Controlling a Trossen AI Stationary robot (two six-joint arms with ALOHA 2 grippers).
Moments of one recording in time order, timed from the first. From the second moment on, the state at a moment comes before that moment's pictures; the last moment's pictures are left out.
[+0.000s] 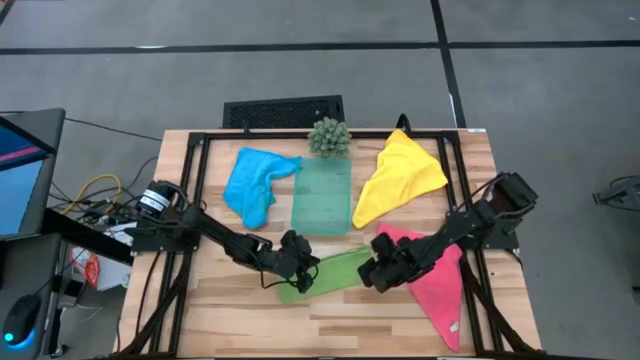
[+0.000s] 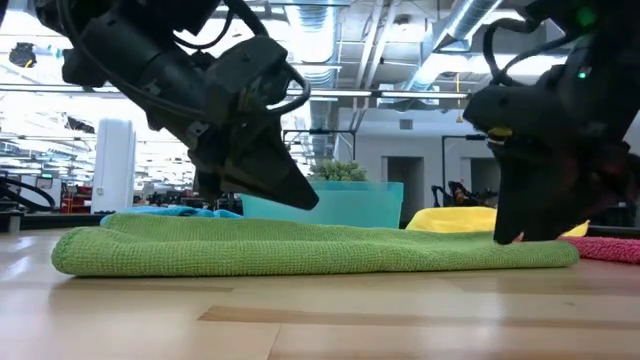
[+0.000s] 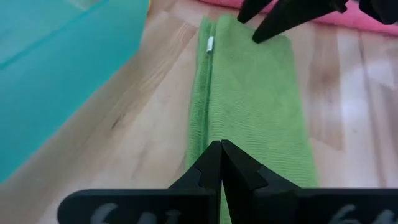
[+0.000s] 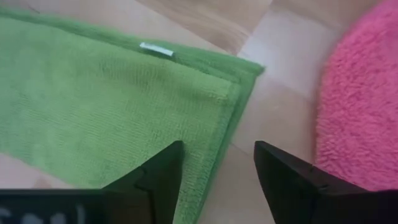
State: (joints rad) left arm -0.37 1.83 0.82 0.34 -0.41 -0.66; right arm 0.53 1.70 0.85 -0.46 0.37 1.45
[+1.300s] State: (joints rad) left arm -0.26 1.83 0.82 0.30 -0.12 -0.31; right arm 0.50 1.72 0.91 -0.51 0.30 1.47
